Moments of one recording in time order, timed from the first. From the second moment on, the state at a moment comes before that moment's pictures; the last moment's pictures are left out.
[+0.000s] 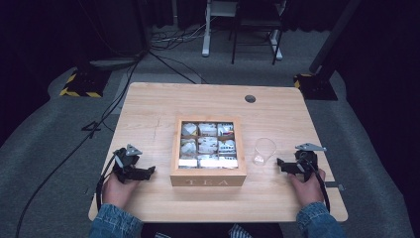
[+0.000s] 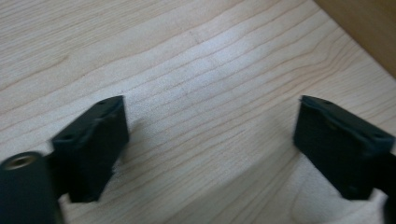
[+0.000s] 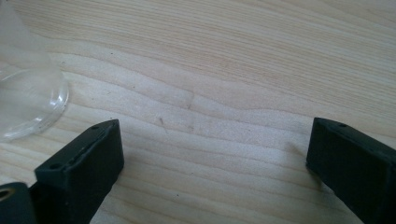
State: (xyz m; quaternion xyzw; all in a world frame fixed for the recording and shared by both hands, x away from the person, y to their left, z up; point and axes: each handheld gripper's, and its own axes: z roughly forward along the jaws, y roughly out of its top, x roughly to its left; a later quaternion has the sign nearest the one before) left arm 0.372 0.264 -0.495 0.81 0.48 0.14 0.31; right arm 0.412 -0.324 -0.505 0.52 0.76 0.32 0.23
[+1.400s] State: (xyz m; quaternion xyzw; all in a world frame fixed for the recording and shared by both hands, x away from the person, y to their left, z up) left arm 0.334 0.217 -0.432 0.83 0.38 0.10 0.40; right arm 0.412 -0.324 -0.505 0.52 0.76 0.32 0.23
